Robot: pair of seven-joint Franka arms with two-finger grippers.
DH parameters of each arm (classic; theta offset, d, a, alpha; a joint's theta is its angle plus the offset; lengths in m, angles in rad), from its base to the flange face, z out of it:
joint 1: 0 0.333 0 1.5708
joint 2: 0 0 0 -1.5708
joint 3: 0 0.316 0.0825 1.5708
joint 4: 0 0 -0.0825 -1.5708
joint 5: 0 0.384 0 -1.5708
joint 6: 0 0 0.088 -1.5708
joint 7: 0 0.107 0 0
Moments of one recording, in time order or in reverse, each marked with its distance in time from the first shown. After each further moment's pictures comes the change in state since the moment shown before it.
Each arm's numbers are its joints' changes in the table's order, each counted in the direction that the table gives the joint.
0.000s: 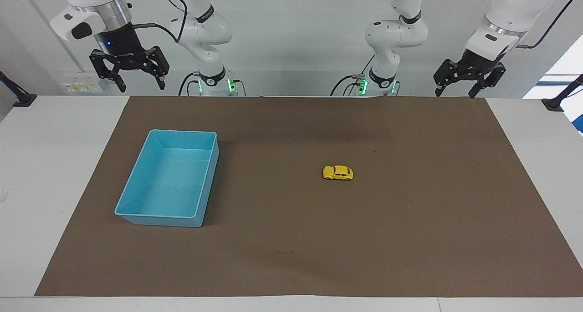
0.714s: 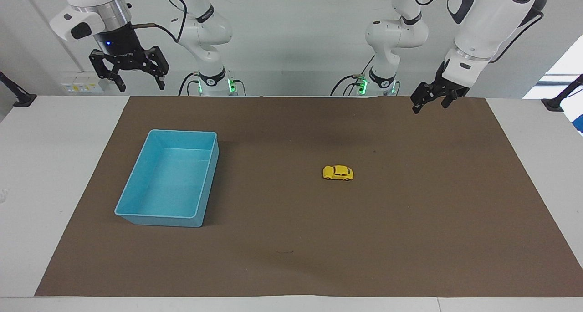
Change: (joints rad) left arm -0.091 -0.042 -0.015 -0.076 -0.005 -0.073 -0.426; right arm -0.002 0.000 -0.001 0.000 0.000 0.000 0.000
